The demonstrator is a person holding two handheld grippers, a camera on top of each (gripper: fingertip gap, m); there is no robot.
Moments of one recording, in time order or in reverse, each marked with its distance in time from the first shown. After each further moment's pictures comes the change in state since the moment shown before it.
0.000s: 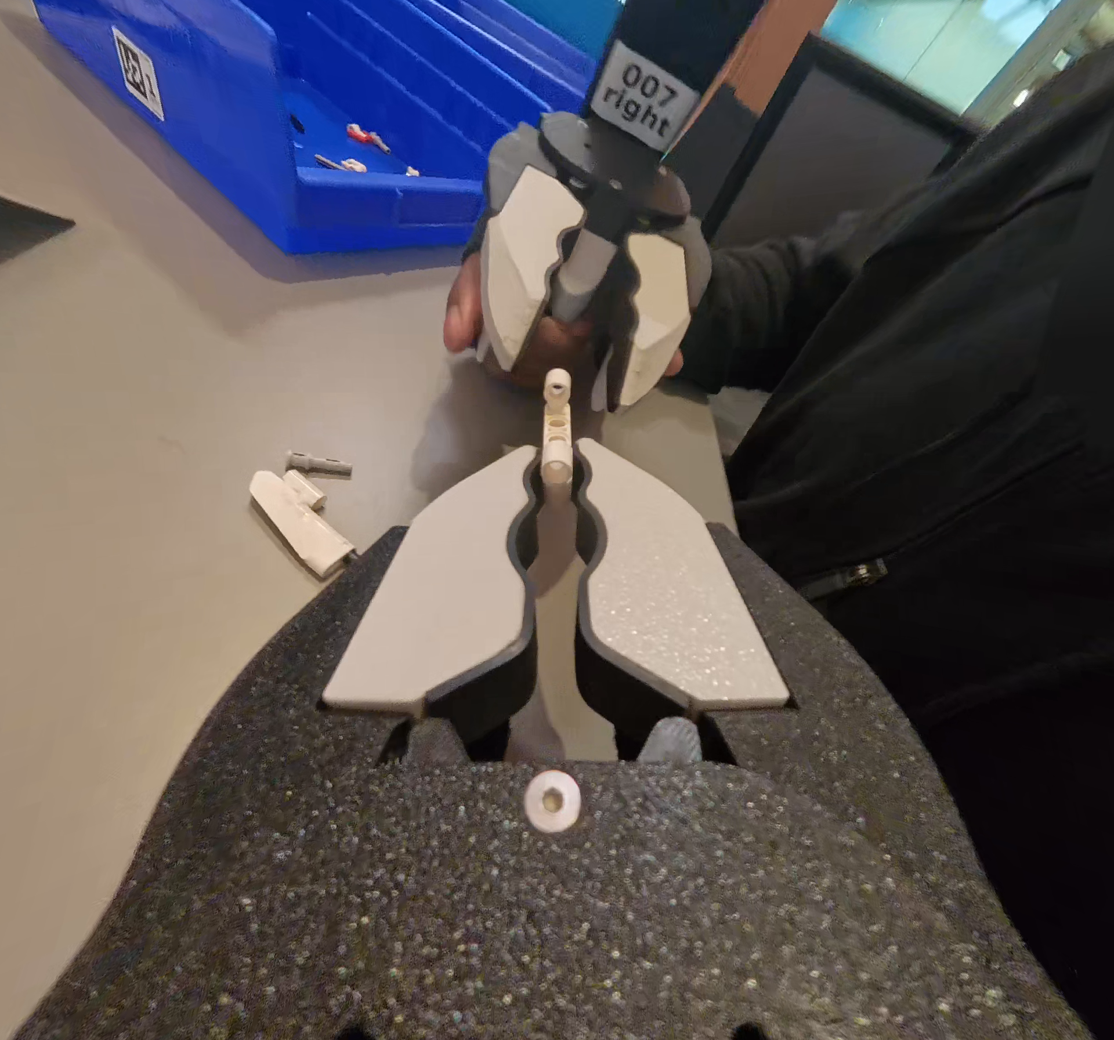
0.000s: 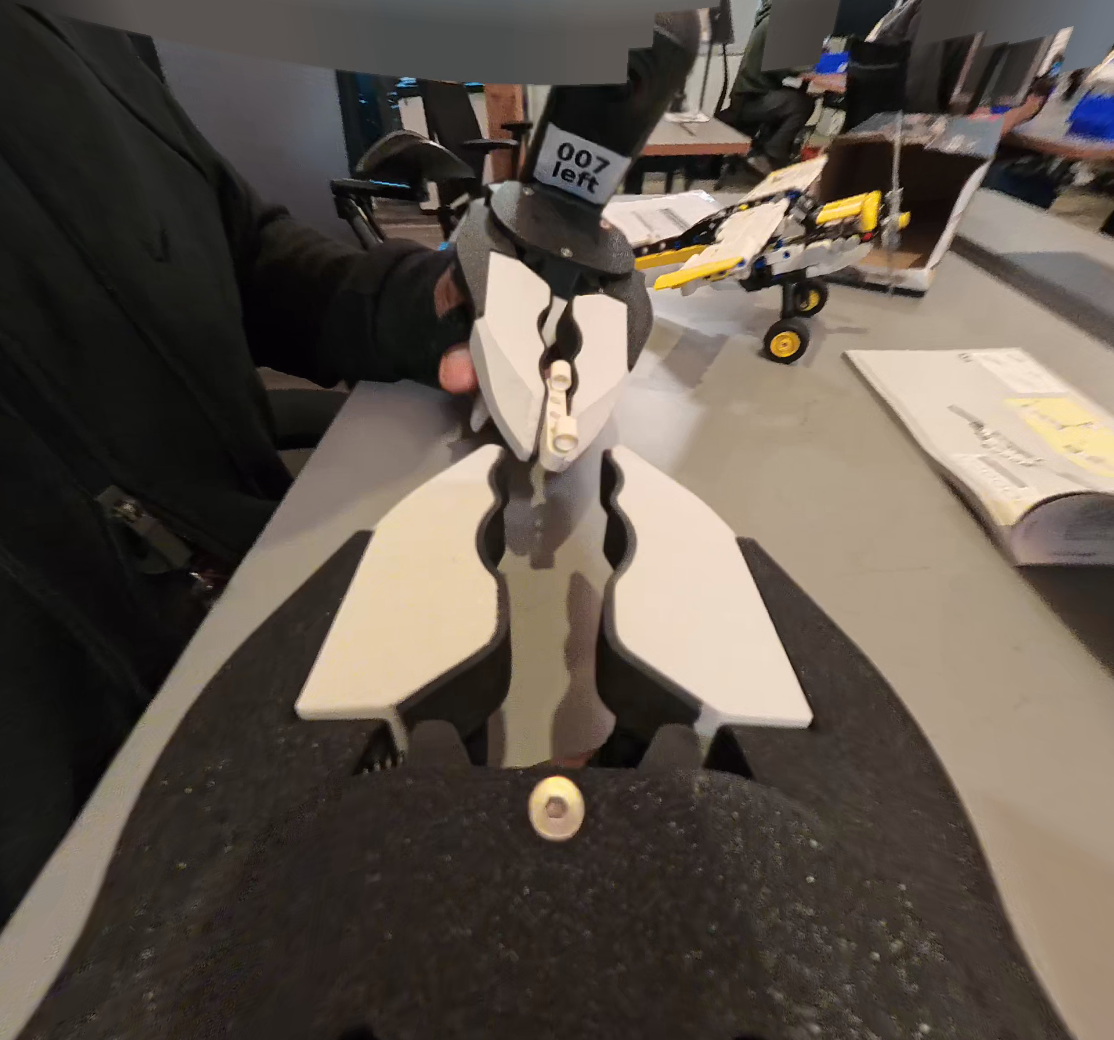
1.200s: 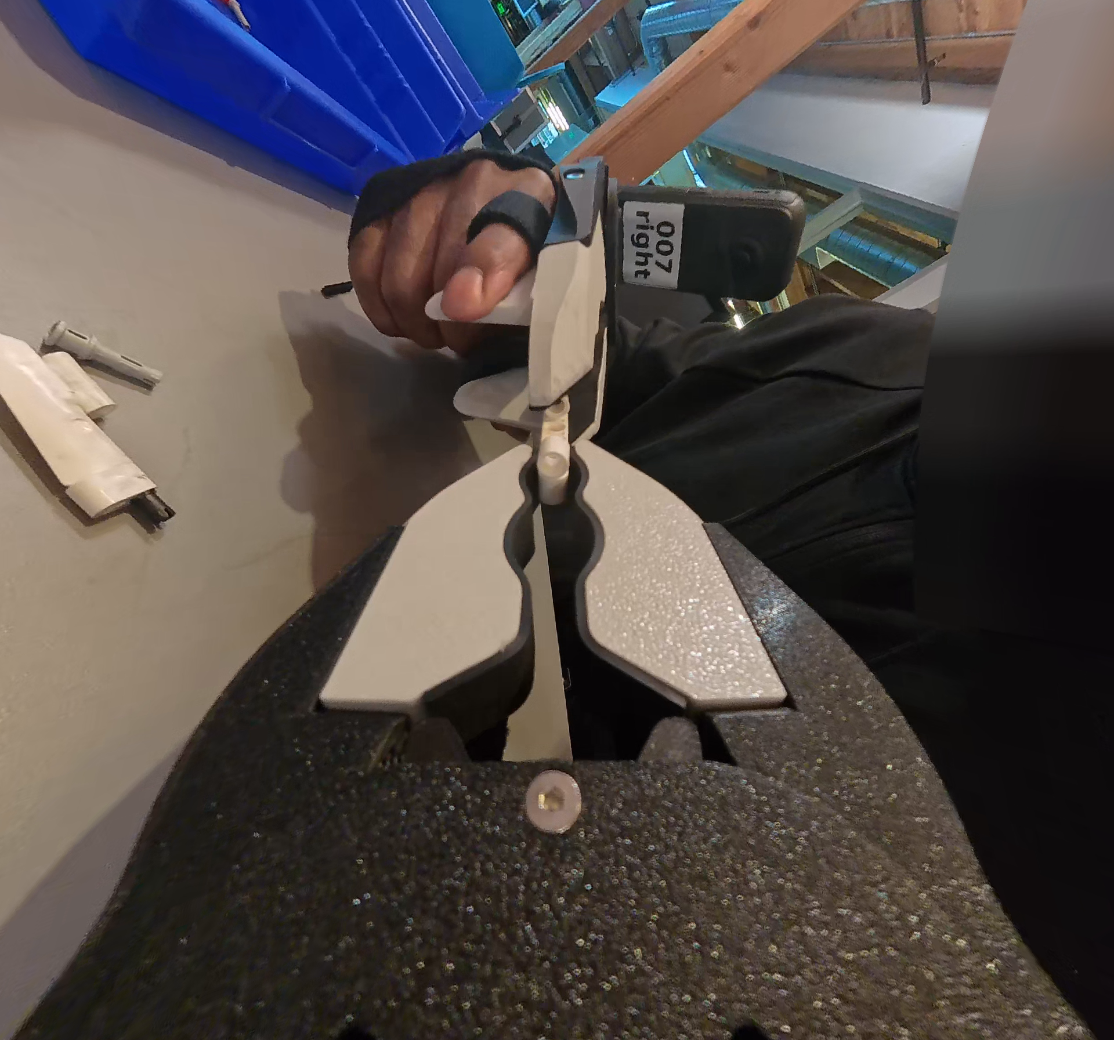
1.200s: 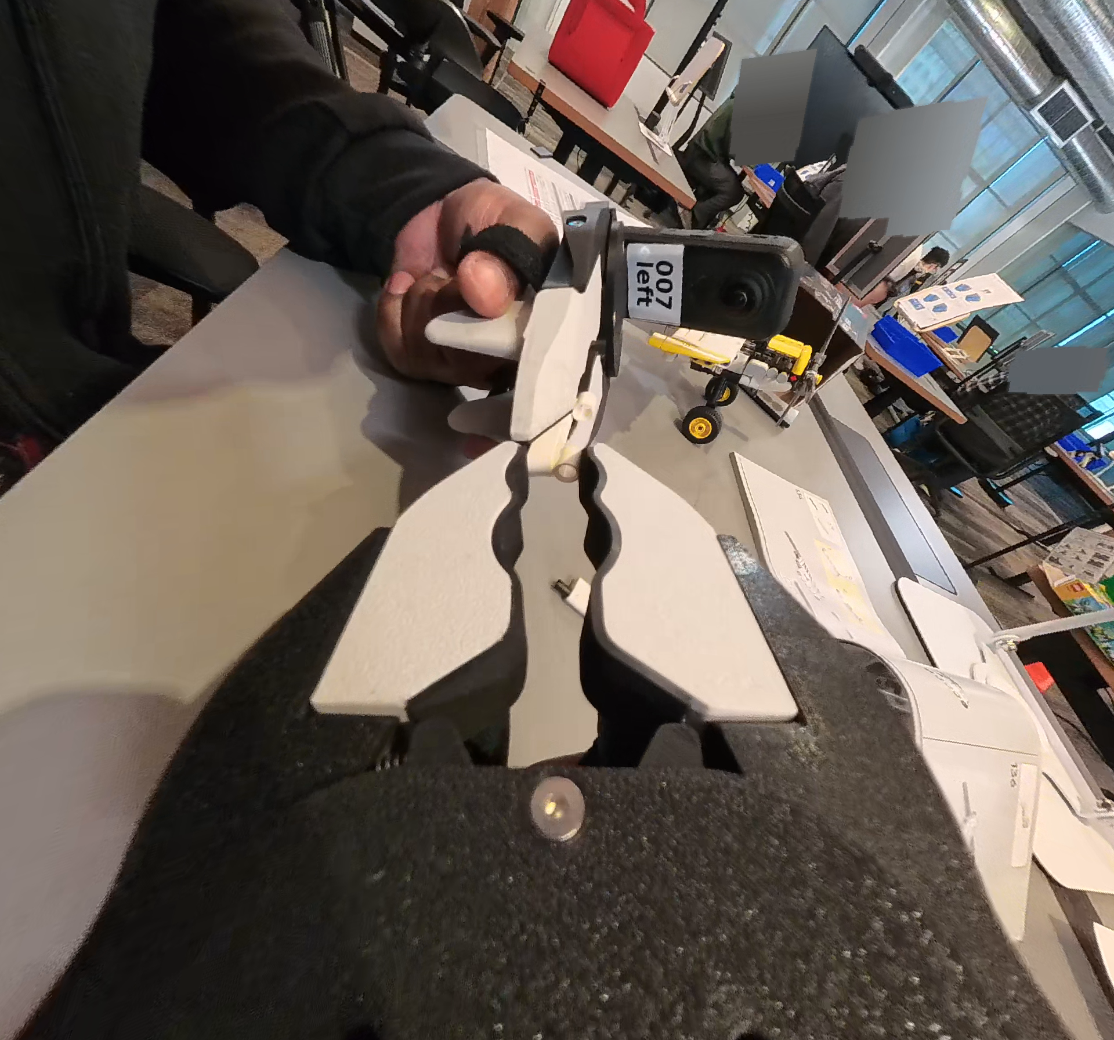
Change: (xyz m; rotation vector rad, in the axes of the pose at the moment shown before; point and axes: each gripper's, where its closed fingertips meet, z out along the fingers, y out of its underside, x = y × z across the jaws) left arm 0.024 -0.004 -0.002 0.061 0.293 -0.475; right arm -0.013 -0.006 0.017 -0.084 0.098 -0.522
